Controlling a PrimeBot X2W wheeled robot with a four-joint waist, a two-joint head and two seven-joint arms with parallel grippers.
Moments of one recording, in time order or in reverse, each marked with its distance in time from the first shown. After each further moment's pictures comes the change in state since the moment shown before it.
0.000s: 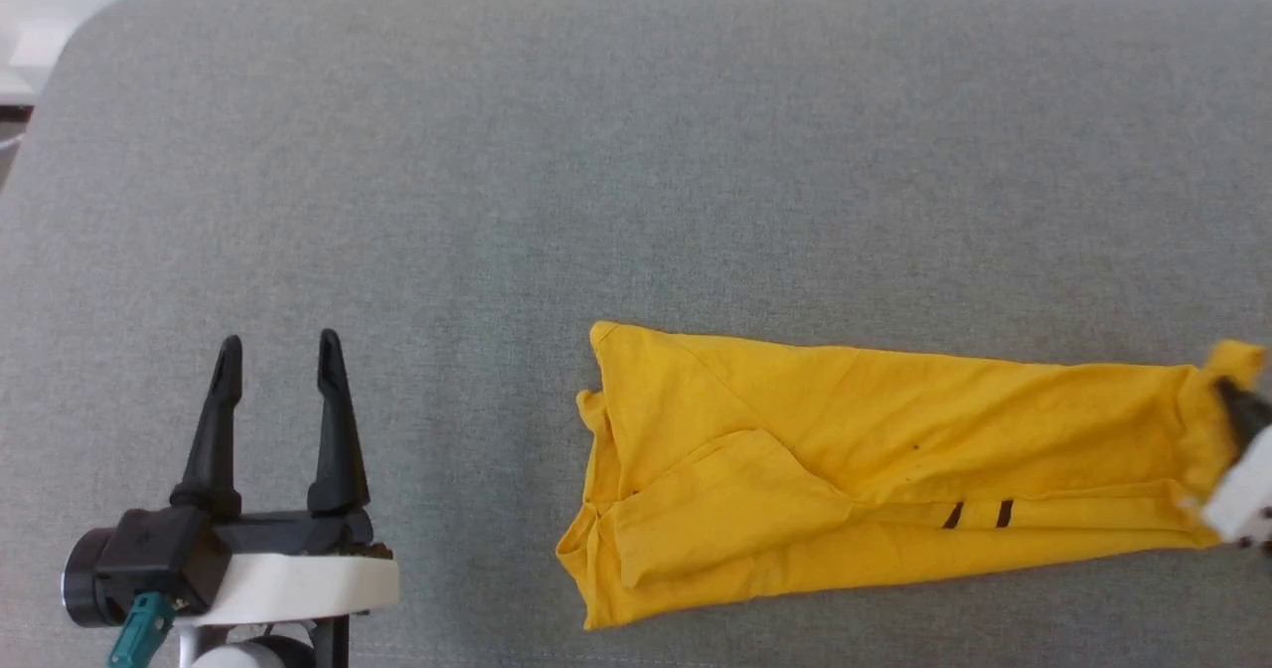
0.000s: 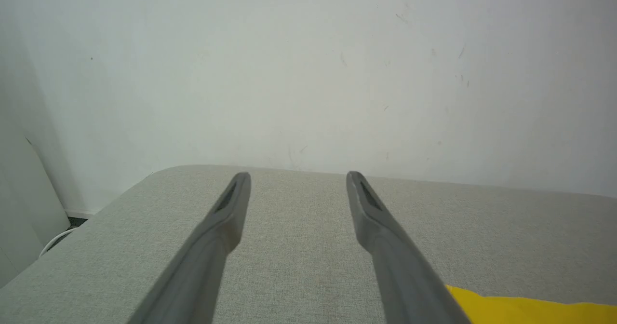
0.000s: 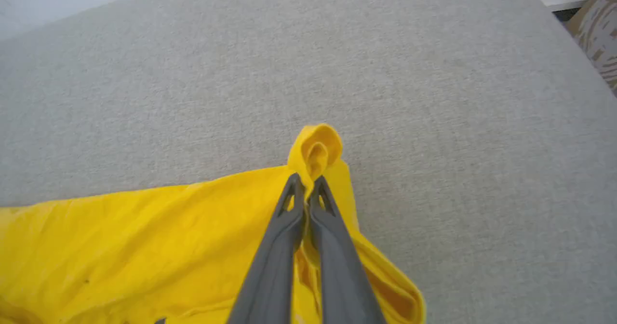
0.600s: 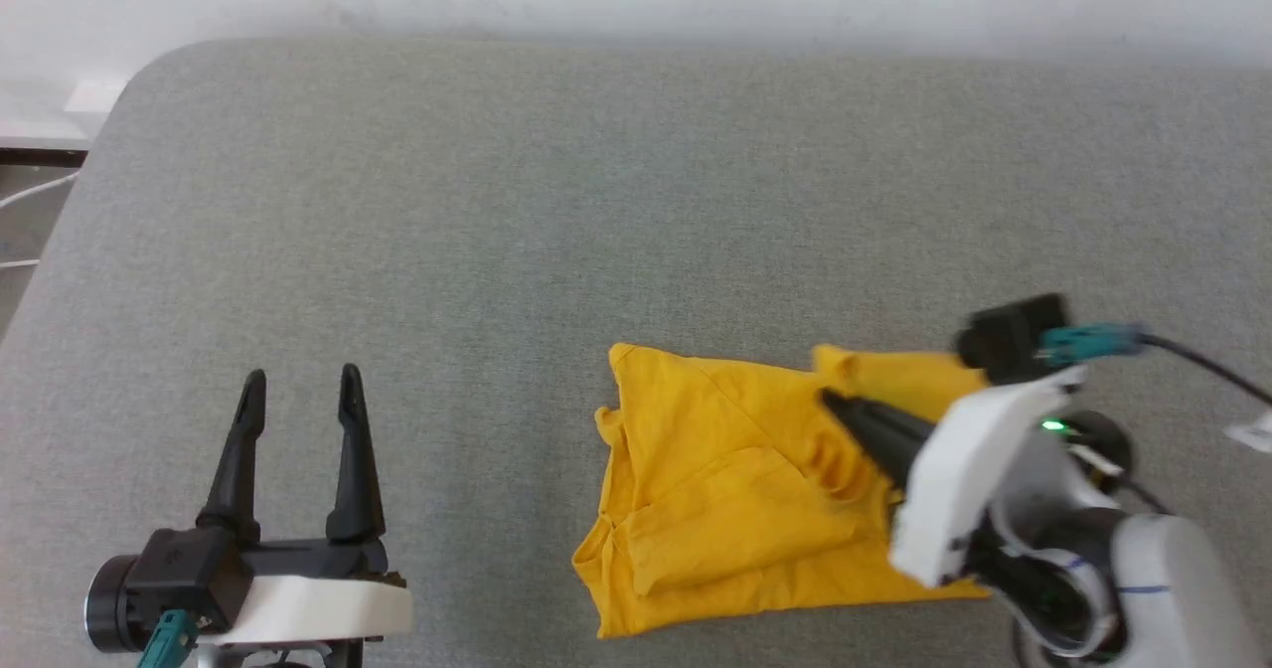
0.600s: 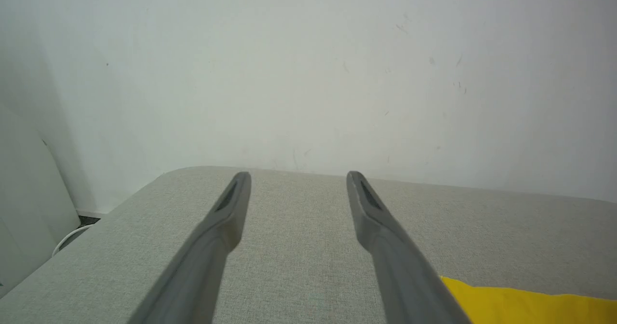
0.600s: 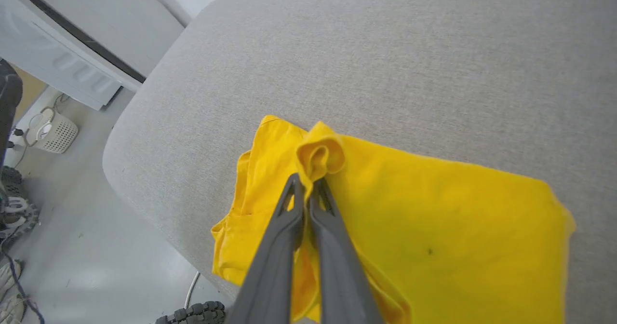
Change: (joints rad) left arm 0.038 -0.004 -0.014 0.028 0.008 0.000 0.000; right arm -0.017 0.080 0.537 -0.145 0.197 -0.001 0.136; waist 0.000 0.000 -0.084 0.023
